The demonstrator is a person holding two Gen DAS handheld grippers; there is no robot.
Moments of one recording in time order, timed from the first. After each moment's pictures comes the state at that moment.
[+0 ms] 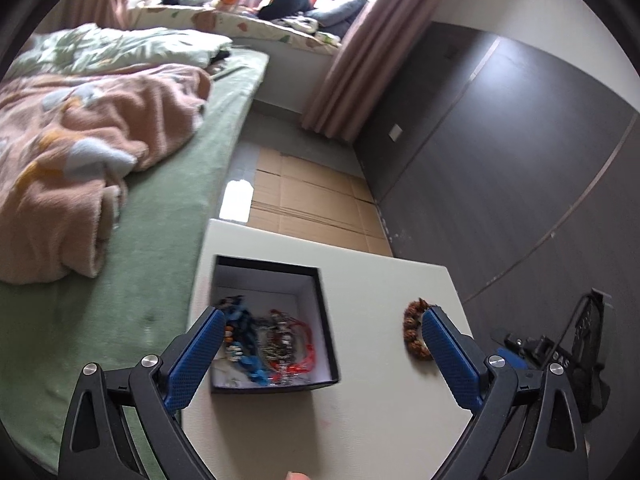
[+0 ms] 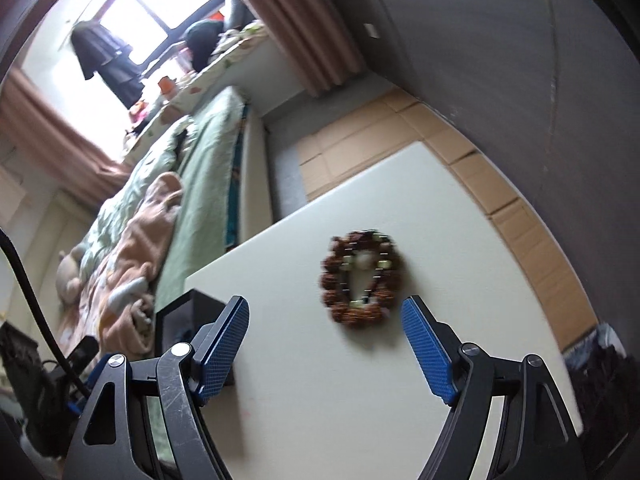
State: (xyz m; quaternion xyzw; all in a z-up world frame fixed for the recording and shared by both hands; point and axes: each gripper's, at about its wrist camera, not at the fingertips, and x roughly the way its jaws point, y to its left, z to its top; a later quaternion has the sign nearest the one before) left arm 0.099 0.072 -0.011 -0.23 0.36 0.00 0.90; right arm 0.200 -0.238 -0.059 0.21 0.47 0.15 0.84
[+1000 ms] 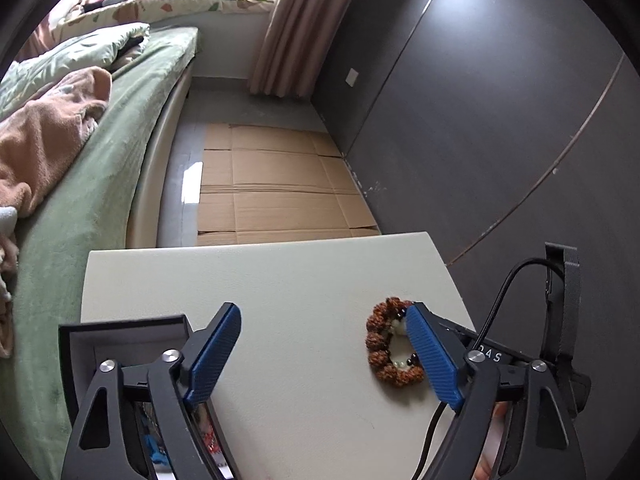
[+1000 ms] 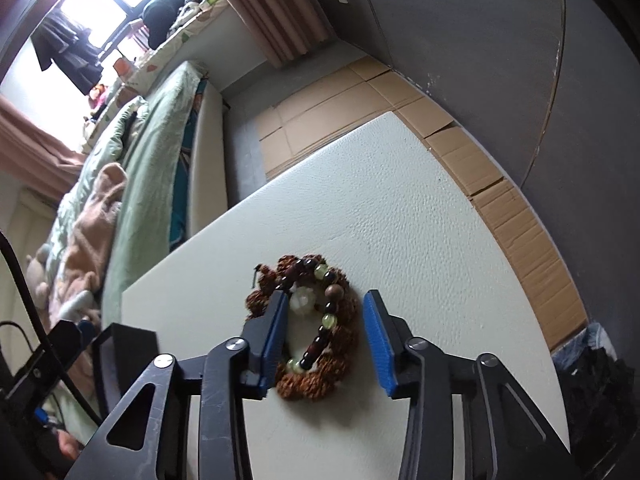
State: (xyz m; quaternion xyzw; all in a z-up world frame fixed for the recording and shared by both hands) left arm 0.216 -0.002 -0.041 -0.16 0.43 -0.07 0.88; right arm 0.277 -0.225 -0.118 0.17 0.53 0.11 0.83
